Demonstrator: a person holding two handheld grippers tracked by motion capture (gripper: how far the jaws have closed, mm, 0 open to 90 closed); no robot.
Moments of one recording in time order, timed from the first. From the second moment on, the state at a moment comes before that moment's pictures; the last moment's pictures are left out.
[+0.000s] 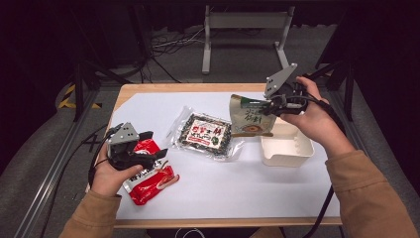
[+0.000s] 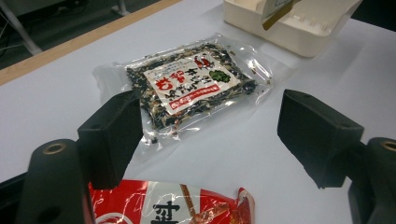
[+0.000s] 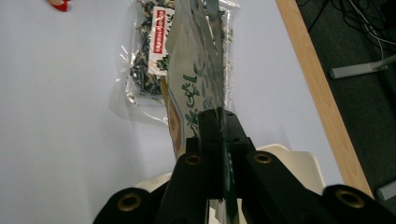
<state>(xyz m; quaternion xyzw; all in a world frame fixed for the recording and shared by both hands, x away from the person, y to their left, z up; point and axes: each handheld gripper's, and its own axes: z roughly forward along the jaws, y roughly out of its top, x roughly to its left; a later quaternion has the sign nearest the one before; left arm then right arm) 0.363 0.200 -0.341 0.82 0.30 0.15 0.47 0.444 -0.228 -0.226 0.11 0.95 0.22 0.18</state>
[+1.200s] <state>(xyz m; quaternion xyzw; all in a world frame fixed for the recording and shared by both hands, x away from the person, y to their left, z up) 0.366 0.227 -0.353 0.80 0.33 0.16 0.47 0.510 -0.297 -0.223 0.17 0.93 0.23 0.22</state>
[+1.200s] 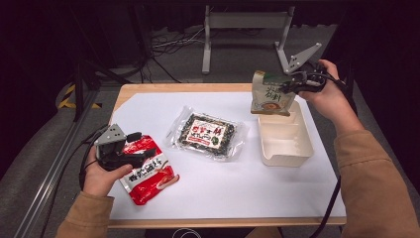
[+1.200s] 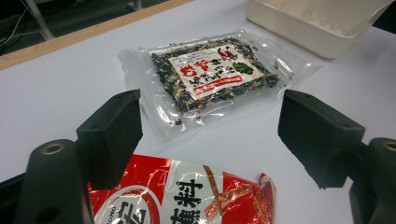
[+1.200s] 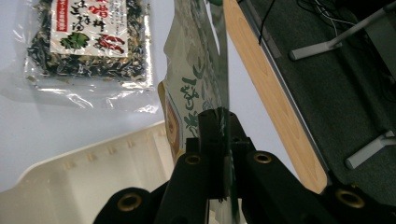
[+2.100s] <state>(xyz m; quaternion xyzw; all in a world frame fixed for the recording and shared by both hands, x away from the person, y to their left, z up) 0.371 0.228 -0.359 0.80 0.34 0.15 0.48 0.541 -0.315 -0.250 0.18 0.93 0.21 0.25</state>
